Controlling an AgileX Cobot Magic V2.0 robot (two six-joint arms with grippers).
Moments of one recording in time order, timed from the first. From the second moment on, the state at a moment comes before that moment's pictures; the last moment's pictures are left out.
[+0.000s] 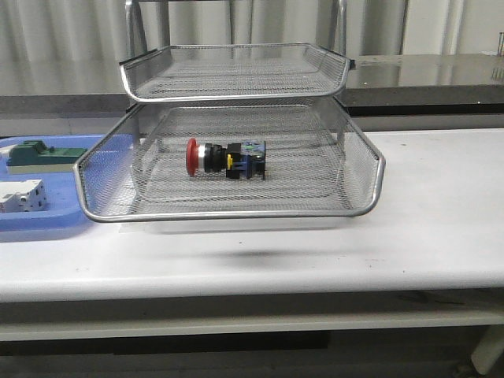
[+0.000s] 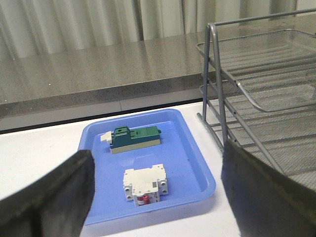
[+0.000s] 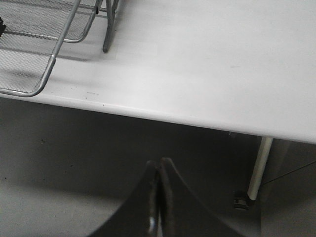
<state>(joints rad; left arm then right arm) -0.07 0.38 -0.30 -0.01 0.09 0.12 0.15 0.54 -0.73 -0.05 0.95 -0.02</state>
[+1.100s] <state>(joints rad) -0.07 0.38 -0.30 -0.01 0.09 0.12 0.15 0.54 -0.73 -0.05 0.95 -0.02</state>
